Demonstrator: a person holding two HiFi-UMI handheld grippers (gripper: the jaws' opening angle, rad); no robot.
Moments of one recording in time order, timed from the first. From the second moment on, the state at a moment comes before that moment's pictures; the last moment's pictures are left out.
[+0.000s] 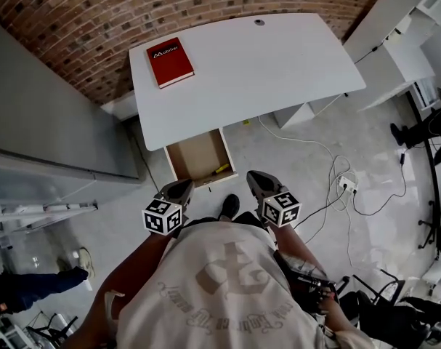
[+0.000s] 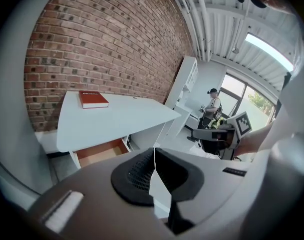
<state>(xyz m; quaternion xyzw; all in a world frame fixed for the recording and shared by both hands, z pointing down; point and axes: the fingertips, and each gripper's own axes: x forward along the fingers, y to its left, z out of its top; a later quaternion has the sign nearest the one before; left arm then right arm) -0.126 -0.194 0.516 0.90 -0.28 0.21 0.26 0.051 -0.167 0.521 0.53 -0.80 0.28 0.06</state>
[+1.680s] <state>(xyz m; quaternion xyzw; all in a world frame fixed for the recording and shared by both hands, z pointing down) -0.041 -0.217 0.642 0.88 -0.14 0.37 0.27 0.083 -0.174 0.622 0.53 -0.76 0.37 0.04</state>
